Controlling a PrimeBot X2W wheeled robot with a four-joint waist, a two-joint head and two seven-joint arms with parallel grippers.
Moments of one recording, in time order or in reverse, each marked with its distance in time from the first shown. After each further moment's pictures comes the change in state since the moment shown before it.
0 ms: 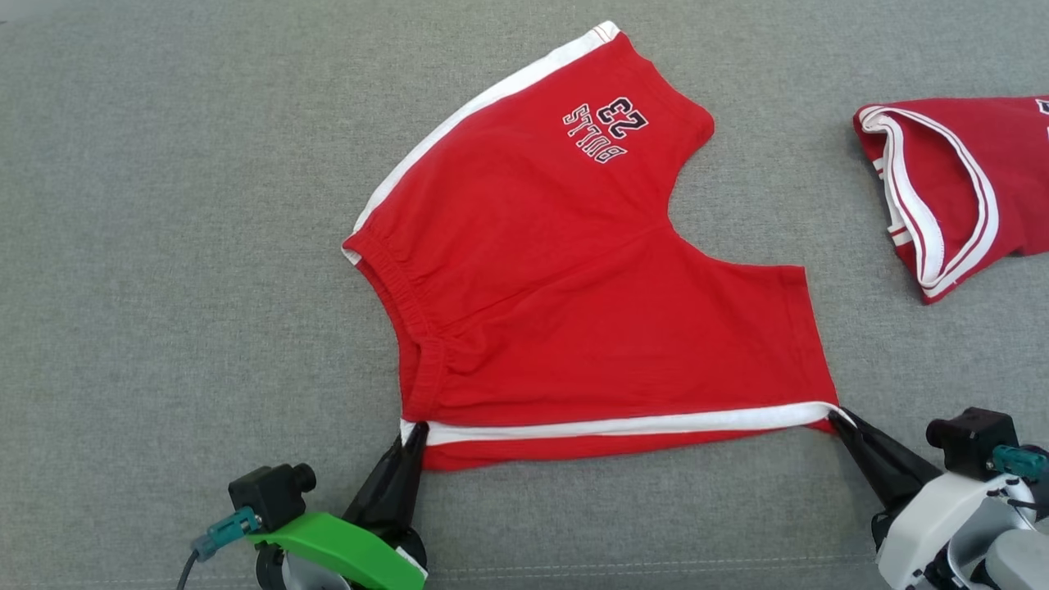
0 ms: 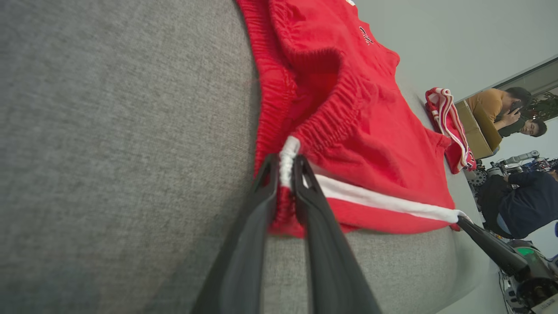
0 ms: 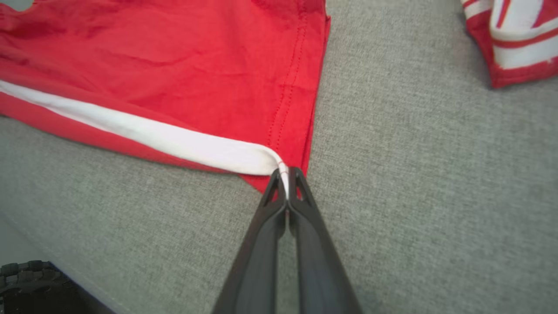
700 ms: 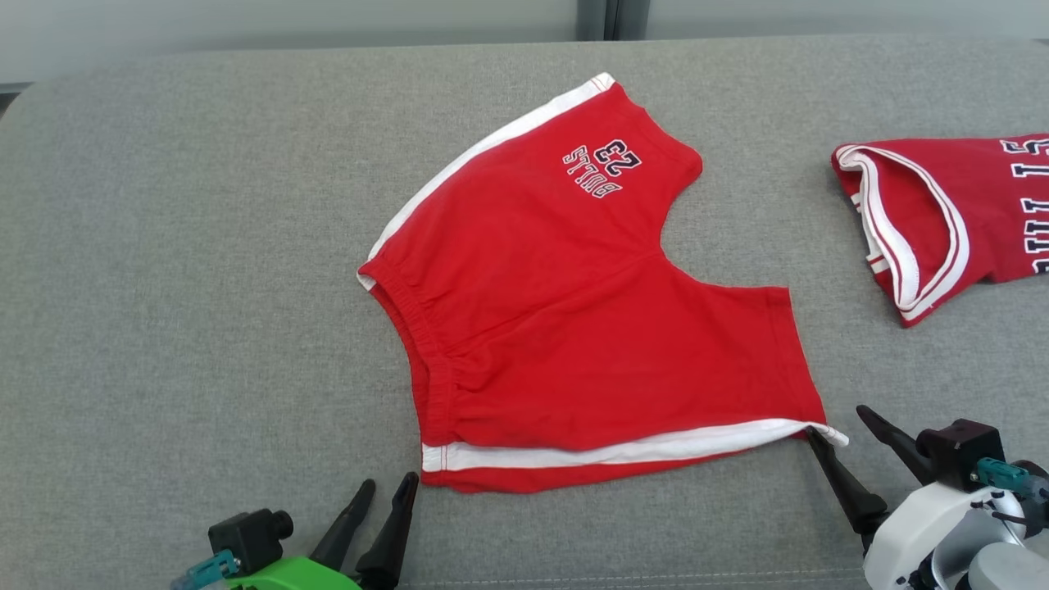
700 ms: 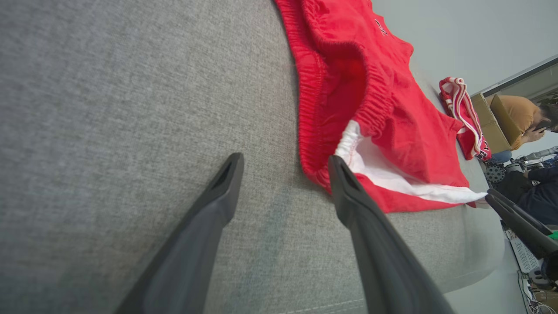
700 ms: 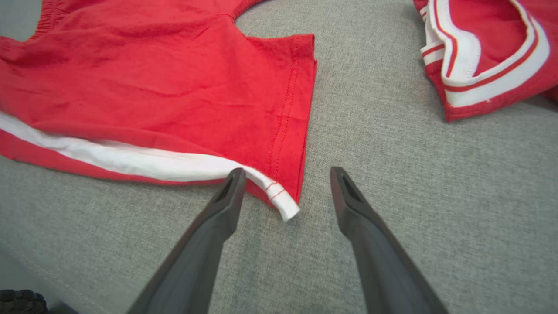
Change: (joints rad) left arm 0.040 0.060 -0.039 0.058 -0.049 0.000 -0.005; right arm -0.014 0.064 -0.012 0.061 -0.067 -0.039 -0.008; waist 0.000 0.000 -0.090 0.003
